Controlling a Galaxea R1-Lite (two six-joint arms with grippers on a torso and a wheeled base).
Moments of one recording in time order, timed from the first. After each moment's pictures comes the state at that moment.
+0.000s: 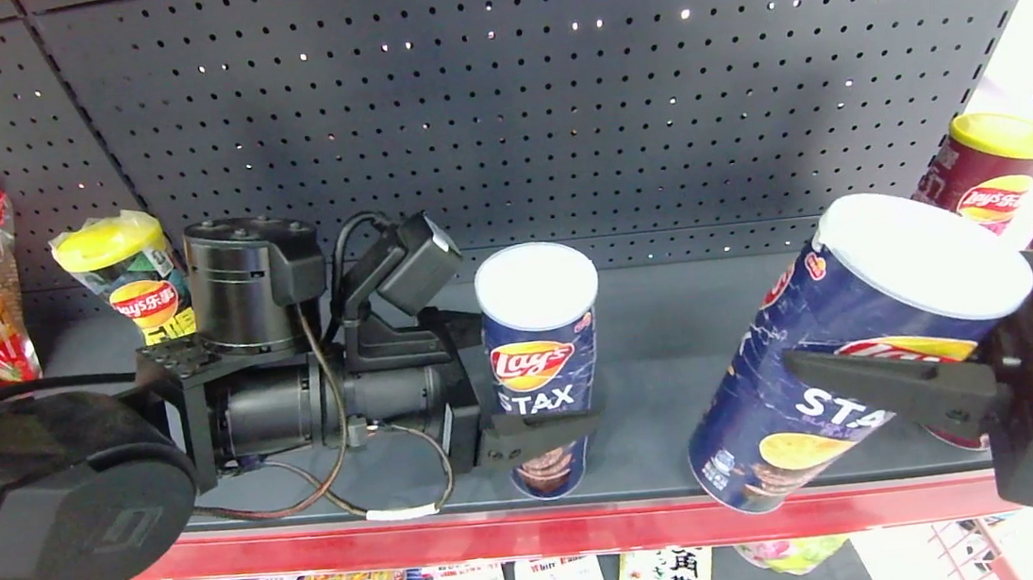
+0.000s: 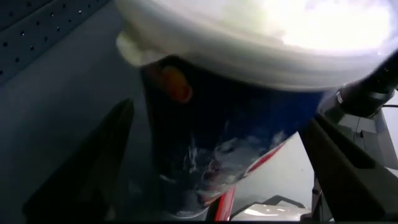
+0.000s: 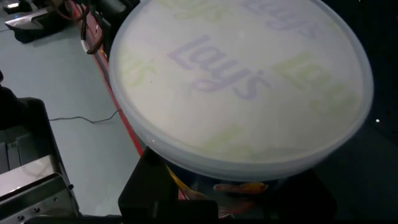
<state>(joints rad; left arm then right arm) -0.60 1.72 -0.85 -0.59 -0.65 0.15 0.60 1.18 -0.63 -0.41 0.33 -0.18</state>
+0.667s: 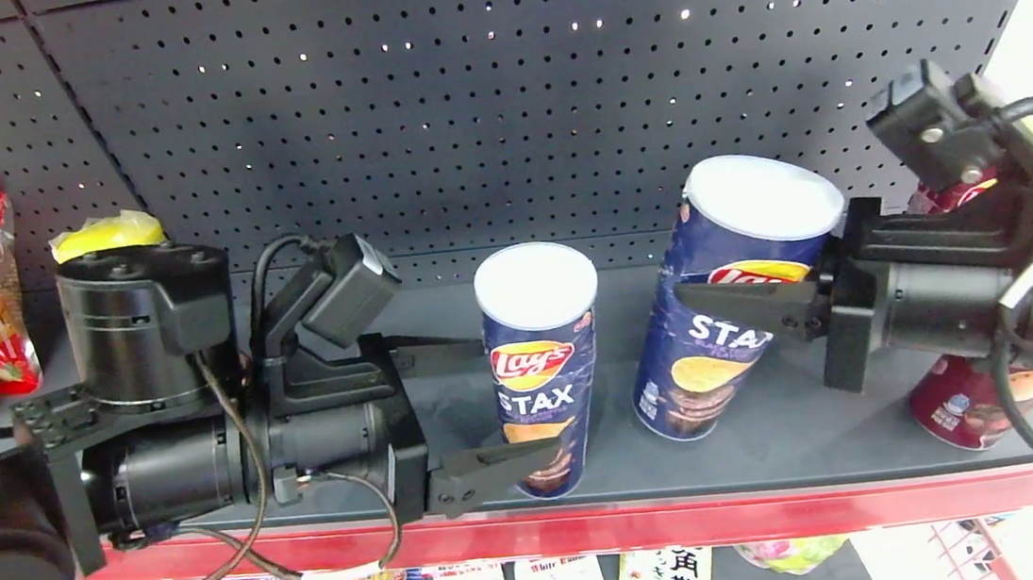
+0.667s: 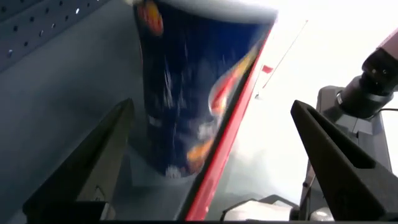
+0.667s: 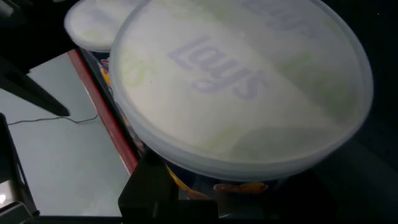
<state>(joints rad) -0.60 1.56 -0.70 -0.58 -0.56 0.10 0.59 1.42 -0.82 -0.42 0.29 -0.20</state>
